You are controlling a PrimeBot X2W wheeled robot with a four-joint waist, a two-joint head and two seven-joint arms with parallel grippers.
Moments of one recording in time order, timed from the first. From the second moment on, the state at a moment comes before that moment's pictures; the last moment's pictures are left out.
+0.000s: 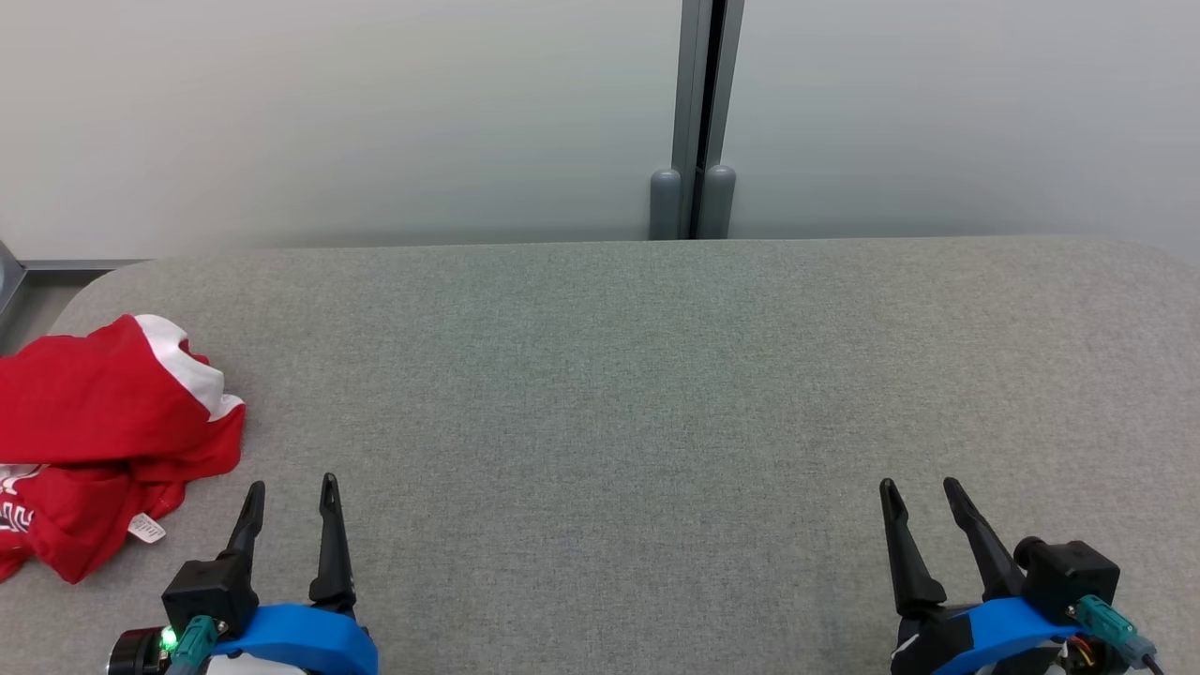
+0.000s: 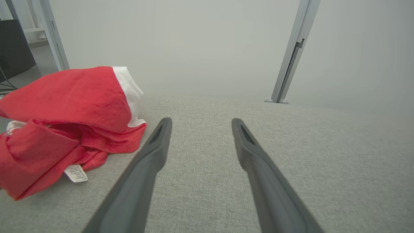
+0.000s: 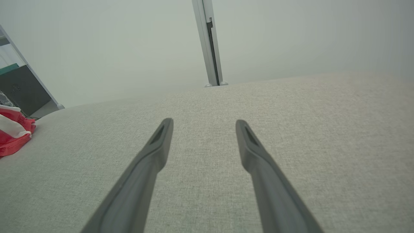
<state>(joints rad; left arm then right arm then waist) -0.06 0.05 0.05 0.38 -0.13 -0.10 -0.24 -0.06 -0.04 0.02 0.33 0.25 0.13 -0.24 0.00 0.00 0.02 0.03</state>
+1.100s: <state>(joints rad) -0.07 0.05 0.07 0.39 -0.05 -0.10 -0.26 -0.07 -0.05 0.01 0.35 0.14 0.13 -0.26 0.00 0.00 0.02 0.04</state>
